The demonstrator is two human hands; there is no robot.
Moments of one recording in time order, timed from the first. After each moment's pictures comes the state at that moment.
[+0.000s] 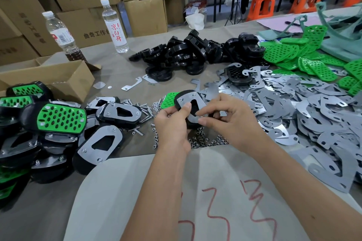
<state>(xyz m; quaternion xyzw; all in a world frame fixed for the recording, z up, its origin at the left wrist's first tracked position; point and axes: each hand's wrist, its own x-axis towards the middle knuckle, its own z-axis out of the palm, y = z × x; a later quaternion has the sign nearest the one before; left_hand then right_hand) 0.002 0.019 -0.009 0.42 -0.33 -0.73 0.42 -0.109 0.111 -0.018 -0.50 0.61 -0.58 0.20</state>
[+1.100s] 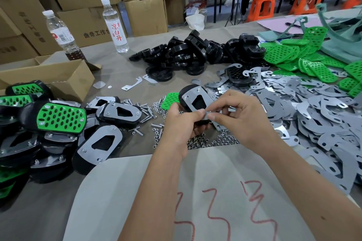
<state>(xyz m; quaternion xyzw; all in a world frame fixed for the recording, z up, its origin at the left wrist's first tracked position) 0.008 0.018 -0.009 0.36 -0.50 -0.73 0.31 -0.119 0.119 -0.008 -0.50 0.61 -0.58 0.17</state>
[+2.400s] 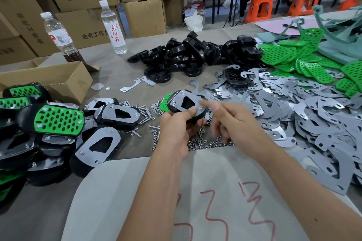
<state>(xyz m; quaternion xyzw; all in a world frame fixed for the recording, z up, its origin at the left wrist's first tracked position) 0.004 0.017 -0.011 0.38 -0.38 -0.77 0.35 -0.108 0.122 -0.011 -0.48 0.61 -0.59 0.24</state>
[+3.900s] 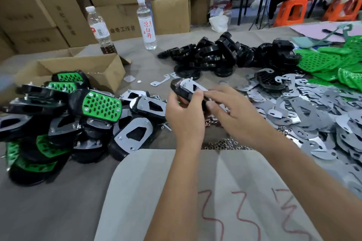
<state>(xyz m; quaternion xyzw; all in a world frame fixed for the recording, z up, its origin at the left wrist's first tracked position) 0.034 0.010 0.014 0.44 -0.47 -0.53 0.55 -0.072 0.069 0.013 -0.63 0.65 -0.41 0.10</state>
